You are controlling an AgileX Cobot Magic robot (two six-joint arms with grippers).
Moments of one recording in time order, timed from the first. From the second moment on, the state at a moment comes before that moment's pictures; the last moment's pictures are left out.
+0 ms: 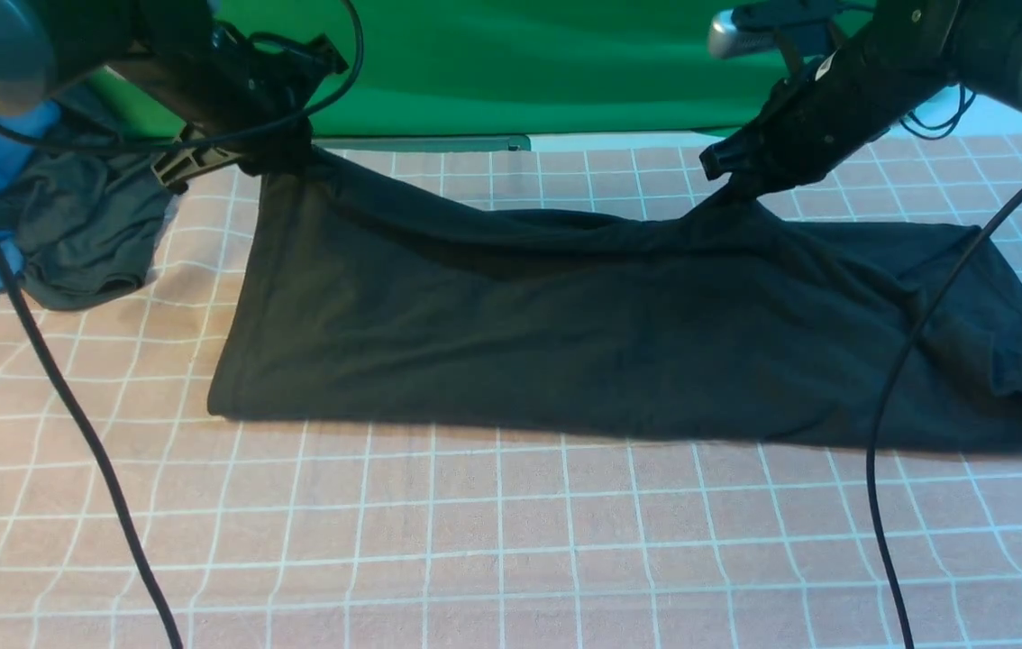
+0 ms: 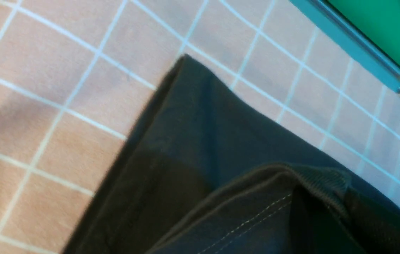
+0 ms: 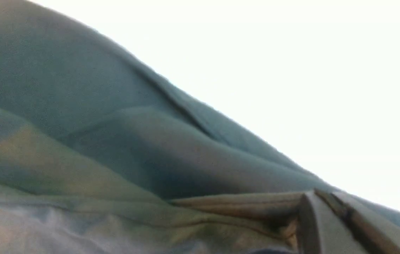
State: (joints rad) right arm 0.19 2.16 -1.84 0.21 0.73 -0.22; left arm -0.10 2.00 -1.70 -0.02 0.72 -0.67
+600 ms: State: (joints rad) right arm 0.19 2.23 -1.84 0.22 0.56 -0.22; left arm -0.10 2.07 -1.70 0.08 0.68 -0.76
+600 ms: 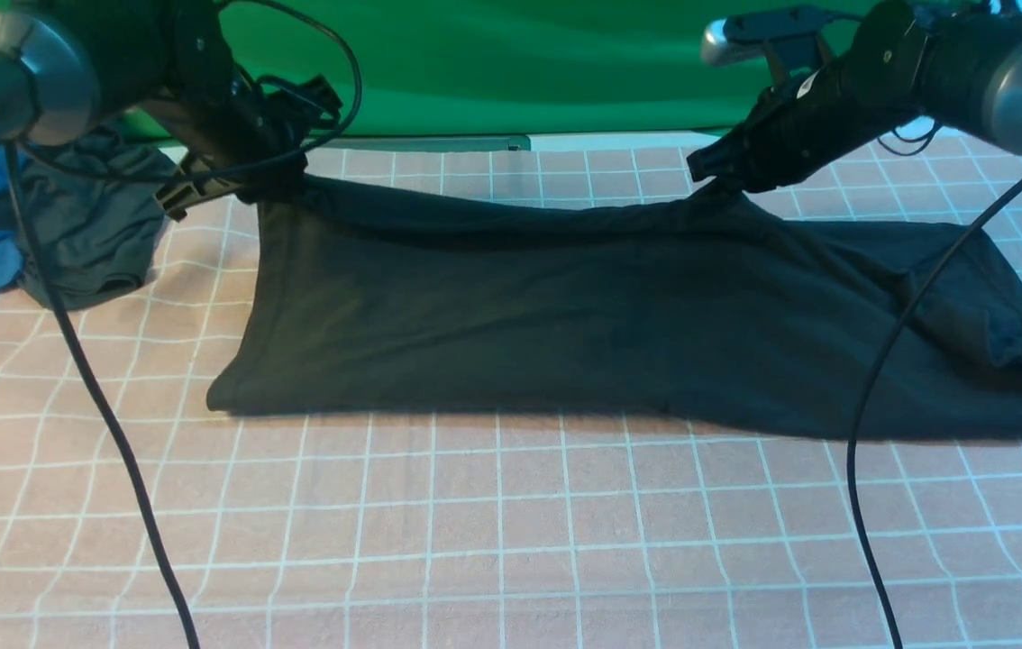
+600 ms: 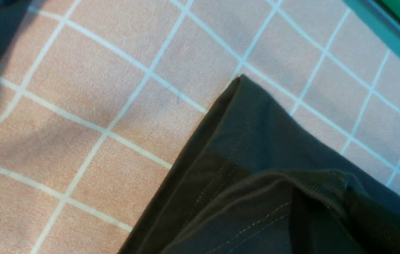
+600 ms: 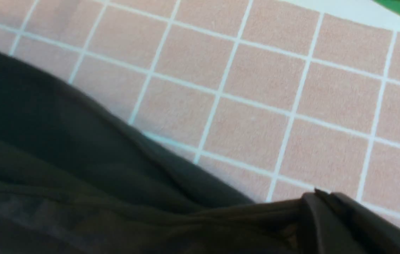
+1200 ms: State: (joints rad) right arm 0.19 2.10 -1.88 0.21 0.87 -0.31; left arm -0.15 2.04 -1.76 -0.13 0.86 -0.46
